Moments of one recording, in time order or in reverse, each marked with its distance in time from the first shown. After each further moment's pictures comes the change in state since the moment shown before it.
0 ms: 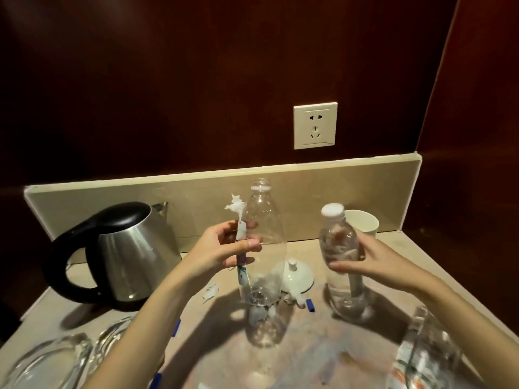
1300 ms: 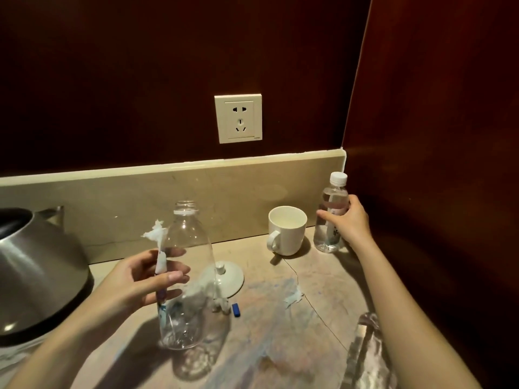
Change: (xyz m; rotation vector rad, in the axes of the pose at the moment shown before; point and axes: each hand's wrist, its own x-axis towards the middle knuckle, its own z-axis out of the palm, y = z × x) left_hand -0.008 -0.031 0.020 0.018 -0.024 -0.012; right_hand 0.037 0.092 -0.103 -0.104 0.859 0.283
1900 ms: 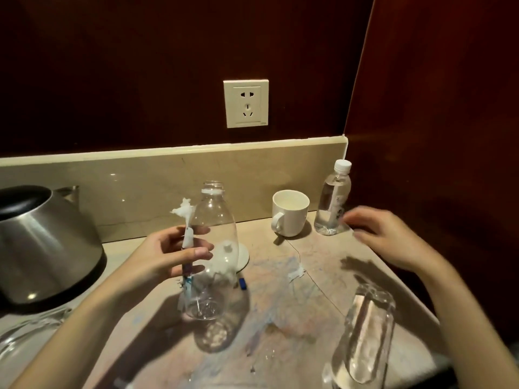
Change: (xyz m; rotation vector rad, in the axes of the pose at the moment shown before) left_hand -0.005 0.006 0.013 -0.025 -0.096 0.005; right_hand -0.096 -0.032 -0.086 -0.294 -0.470 -0.337
